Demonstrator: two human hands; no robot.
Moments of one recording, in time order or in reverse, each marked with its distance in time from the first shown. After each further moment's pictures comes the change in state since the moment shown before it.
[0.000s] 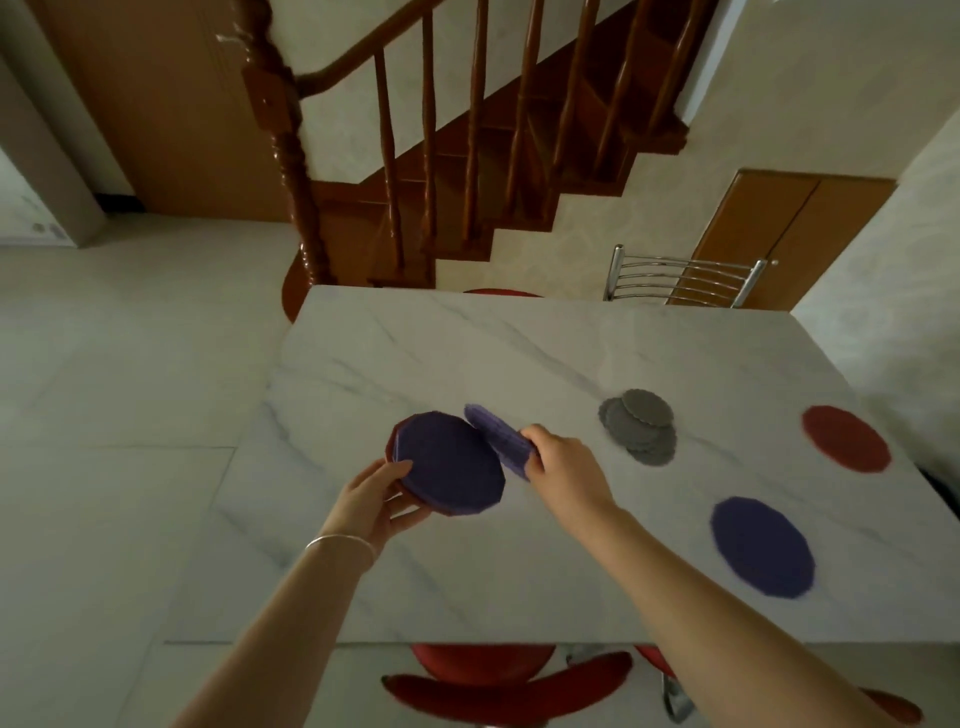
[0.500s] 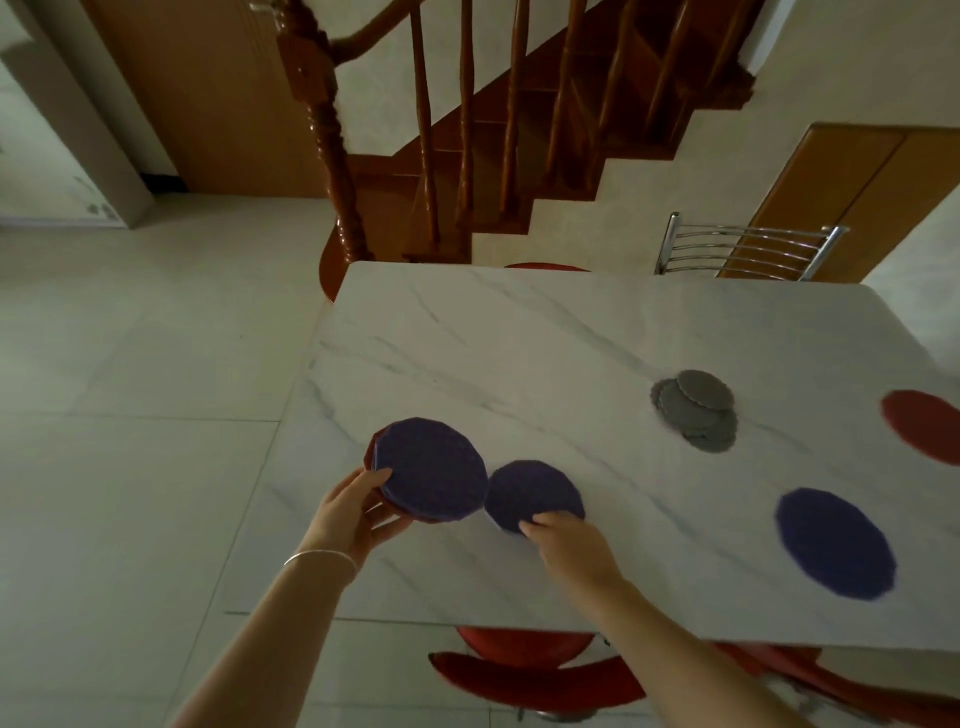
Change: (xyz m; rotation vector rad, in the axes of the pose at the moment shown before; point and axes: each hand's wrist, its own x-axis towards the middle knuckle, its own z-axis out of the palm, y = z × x) left_hand -0.009 0.007 -0.081 -0.005 0.135 -0.004; right_hand -0.045 0.032 0.135 -0.281 -0.457 -0.118
